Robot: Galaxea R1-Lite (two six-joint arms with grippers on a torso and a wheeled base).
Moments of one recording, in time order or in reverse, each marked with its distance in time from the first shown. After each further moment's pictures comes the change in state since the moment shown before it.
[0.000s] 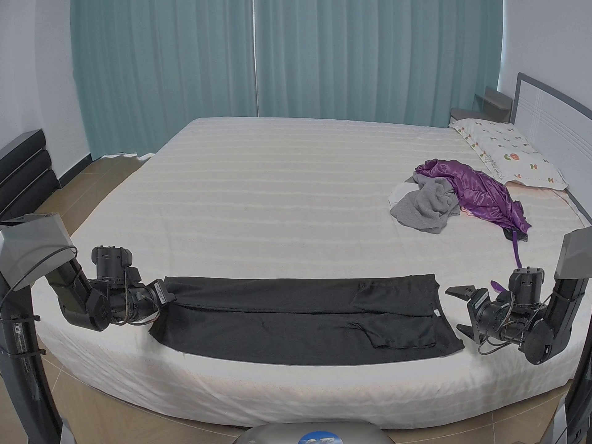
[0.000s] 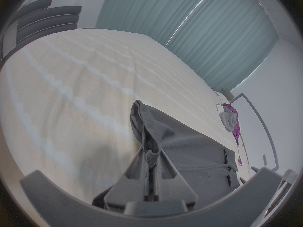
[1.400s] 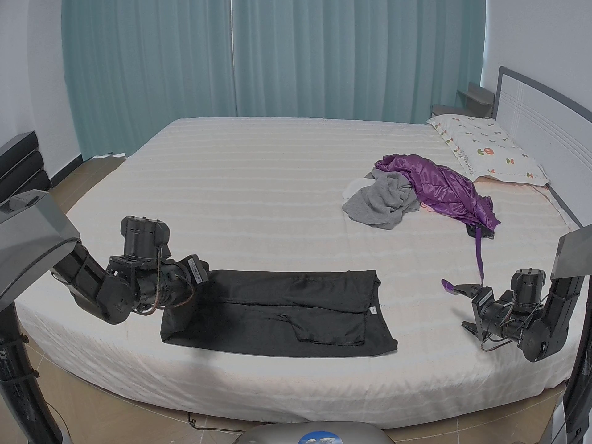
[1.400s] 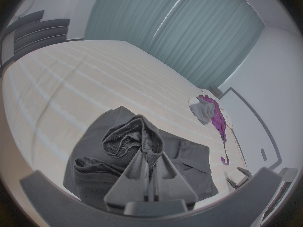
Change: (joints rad) left arm -0.266 -0.184 -0.061 0.131 0.223 -0.116; right arm -0.075 0.081 -0.037 -0.057 0.002 0.001
